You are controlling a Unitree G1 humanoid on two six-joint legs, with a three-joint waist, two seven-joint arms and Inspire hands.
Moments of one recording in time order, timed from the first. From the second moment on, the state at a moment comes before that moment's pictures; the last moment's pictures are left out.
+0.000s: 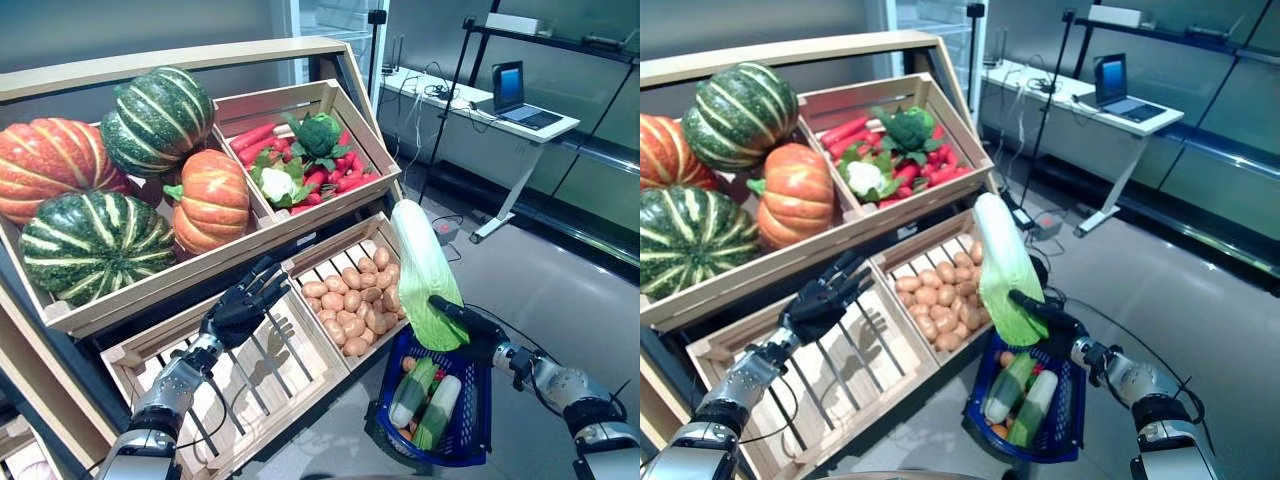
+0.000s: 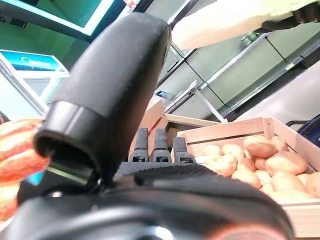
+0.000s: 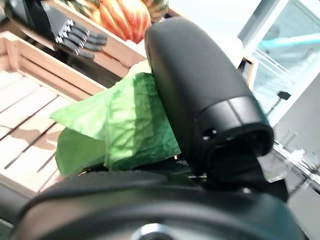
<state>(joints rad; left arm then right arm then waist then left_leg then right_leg) -0.28 0.48 -0.01 0.88 -1.07 0.08 -0.75 -0.29 -0.59 0.07 0.87 1.13 0.50 0.68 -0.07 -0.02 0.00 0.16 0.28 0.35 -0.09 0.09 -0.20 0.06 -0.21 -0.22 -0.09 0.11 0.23</state>
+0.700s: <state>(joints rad) -0.40 0.45 -0.16 0.67 -0.96 -0.18 -0.35 -0.51 -0.58 -0.07 1.18 0.96 0.12 0.06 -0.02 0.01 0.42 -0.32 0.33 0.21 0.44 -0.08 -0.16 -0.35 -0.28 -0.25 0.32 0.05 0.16</state>
